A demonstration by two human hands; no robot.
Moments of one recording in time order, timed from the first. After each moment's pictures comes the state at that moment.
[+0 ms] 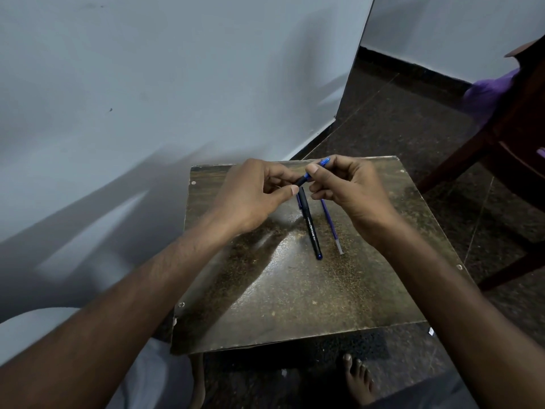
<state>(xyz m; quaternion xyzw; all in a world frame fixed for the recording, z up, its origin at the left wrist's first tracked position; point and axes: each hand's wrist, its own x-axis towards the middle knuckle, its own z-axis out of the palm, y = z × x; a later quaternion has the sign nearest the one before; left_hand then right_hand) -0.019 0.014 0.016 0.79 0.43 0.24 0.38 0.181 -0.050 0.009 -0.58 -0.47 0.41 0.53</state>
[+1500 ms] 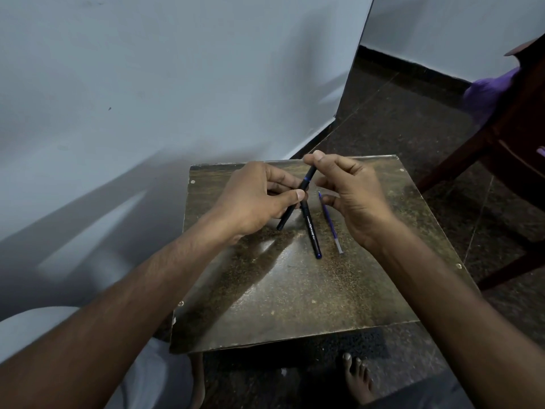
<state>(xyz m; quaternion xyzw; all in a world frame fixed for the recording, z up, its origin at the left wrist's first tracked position) -0.015 0.004 0.019 0.71 0.44 0.23 0.50 0.172 -0.053 0.009 -0.59 -0.36 0.45 0.56</state>
